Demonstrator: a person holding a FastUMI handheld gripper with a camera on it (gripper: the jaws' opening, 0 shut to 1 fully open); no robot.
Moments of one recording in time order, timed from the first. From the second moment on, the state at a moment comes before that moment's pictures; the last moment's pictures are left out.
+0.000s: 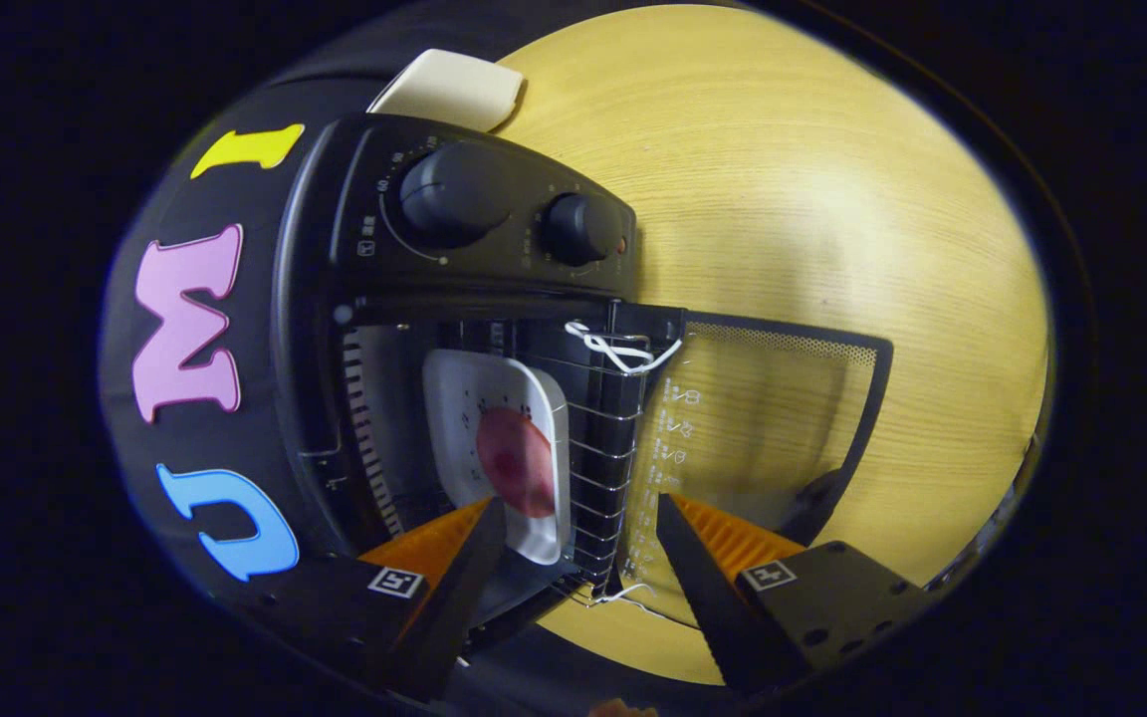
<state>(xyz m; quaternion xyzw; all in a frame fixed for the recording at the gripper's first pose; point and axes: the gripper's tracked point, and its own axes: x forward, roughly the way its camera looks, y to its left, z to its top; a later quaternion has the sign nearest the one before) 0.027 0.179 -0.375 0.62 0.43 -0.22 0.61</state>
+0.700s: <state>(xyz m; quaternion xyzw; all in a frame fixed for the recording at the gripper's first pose) -0.019 0.117 -0.322 0.23 0.43 -0.02 0.87</state>
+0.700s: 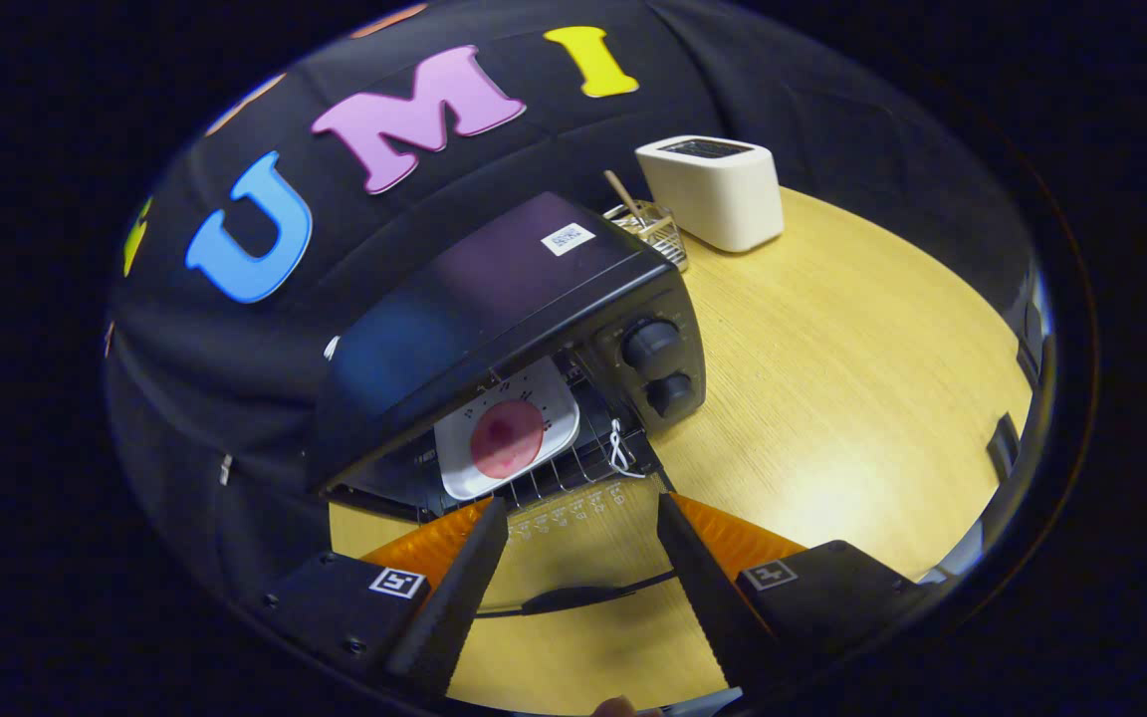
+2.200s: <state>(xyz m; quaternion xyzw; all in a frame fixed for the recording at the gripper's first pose) -0.117 0.202 -0.452 0.03 0.60 0.06 0.80</state>
